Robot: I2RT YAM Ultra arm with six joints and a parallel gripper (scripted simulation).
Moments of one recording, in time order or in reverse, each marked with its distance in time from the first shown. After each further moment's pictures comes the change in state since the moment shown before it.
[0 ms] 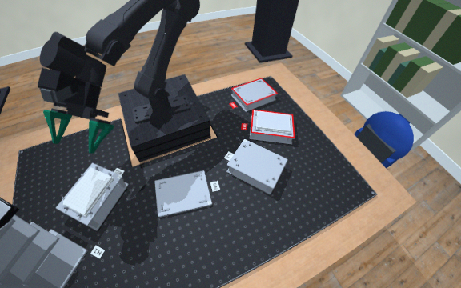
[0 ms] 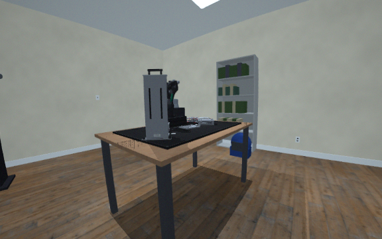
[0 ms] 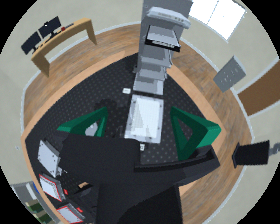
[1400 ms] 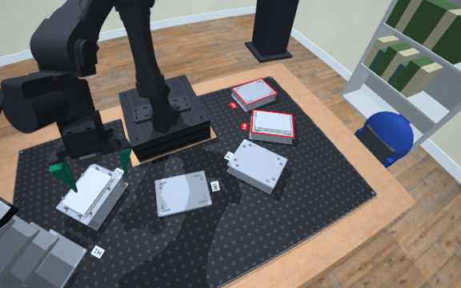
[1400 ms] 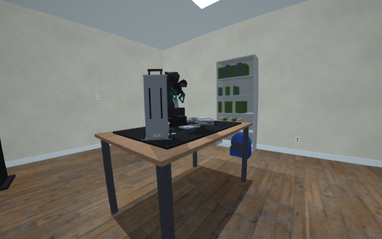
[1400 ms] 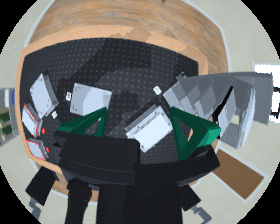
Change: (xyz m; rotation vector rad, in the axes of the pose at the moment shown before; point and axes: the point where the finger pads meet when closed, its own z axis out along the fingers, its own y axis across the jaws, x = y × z) arm -0.041 0.110 0.049 -0.378 0.390 -0.671
